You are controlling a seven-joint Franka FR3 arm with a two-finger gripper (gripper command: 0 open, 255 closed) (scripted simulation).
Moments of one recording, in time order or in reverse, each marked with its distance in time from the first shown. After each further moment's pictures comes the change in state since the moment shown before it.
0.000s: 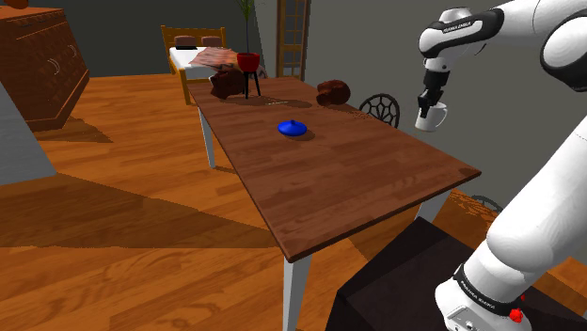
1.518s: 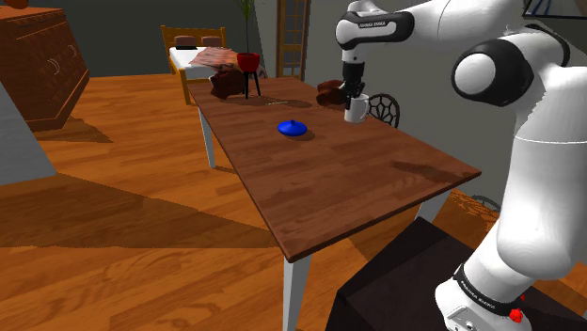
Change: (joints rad) arm 0.201 0.369 0.197 0.488 0.134 -0.170 0.384
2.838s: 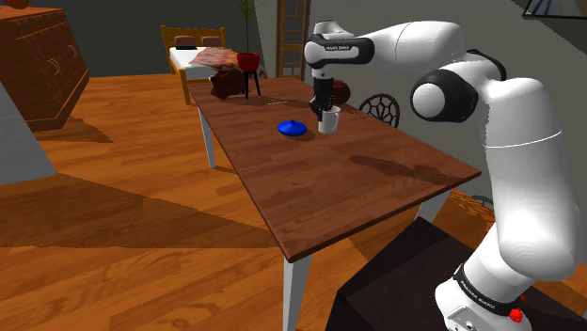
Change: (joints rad) arm 0.041 0.252 0.048 0.232 0.052 0.010 0.109
